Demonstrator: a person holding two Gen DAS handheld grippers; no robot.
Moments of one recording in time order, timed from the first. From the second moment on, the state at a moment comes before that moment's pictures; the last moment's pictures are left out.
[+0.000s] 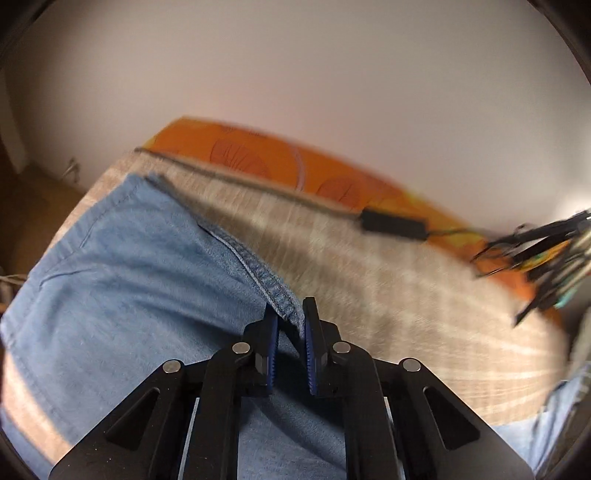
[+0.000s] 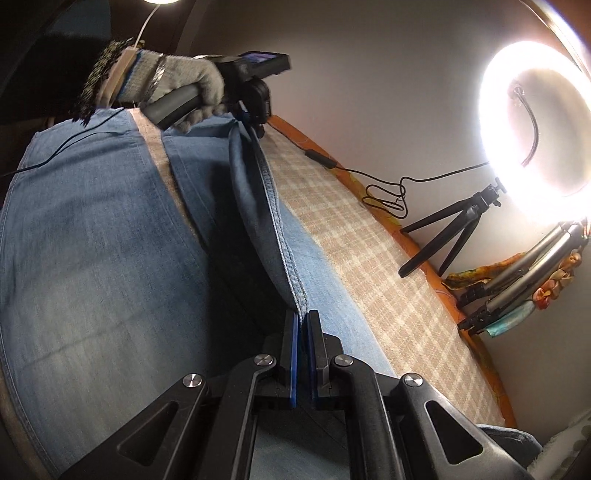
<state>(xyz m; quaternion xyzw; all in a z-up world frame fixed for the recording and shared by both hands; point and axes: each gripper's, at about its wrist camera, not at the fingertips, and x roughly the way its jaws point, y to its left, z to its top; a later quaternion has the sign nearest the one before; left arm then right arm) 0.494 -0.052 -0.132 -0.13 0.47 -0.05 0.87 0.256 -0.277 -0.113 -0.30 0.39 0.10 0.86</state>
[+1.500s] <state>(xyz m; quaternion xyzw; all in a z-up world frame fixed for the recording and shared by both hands) 0.165 0.067 -0.093 -0.21 0.34 -0.13 0.90 0.071 -0.179 -0.091 -0.29 0.41 0.04 0.86</state>
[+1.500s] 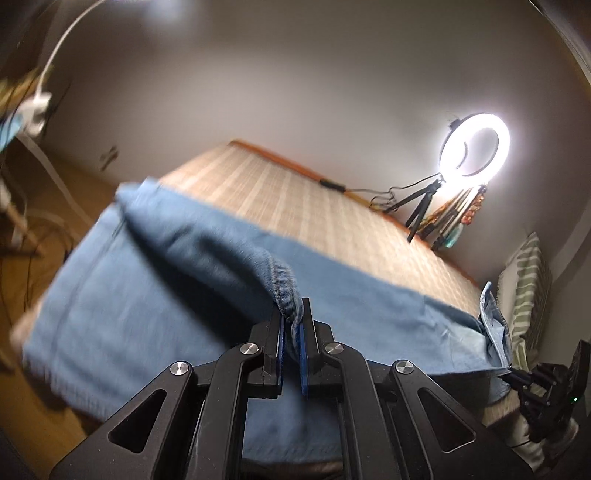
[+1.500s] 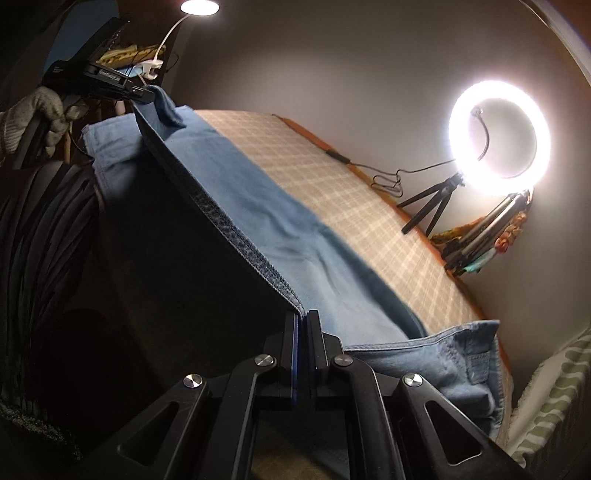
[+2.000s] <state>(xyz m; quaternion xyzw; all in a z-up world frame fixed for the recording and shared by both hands) 0.127 0.083 -0.115 -0.19 0.35 -0.06 0.92 0.062 -0.174 -0.129 -0.28 0.45 0.03 0.85</state>
